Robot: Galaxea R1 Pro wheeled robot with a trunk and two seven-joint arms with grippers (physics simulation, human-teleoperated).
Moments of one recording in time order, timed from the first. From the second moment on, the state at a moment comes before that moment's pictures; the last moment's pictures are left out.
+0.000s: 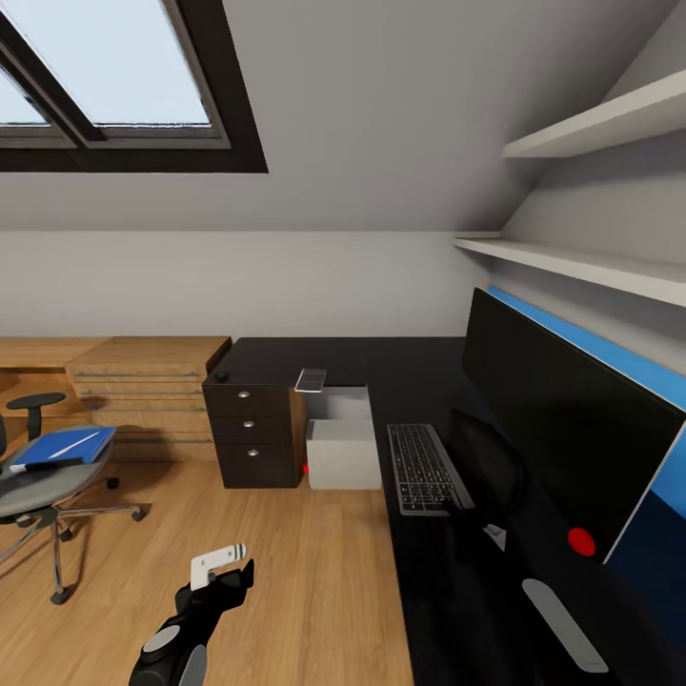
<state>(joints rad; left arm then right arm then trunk) -0.05 -0.09 -0.02 -1.40 0.21 0.41 0.23 -0.31 -0.12 0.08 -0.99 -1.72 0.27 0.08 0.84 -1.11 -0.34</state>
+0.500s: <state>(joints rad) -0.05 -0.09 -0.02 -1.40 0.21 0.41 0.23 -0.31 -0.12 0.08 -0.99 -1.72 0.27 0.07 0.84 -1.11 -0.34</state>
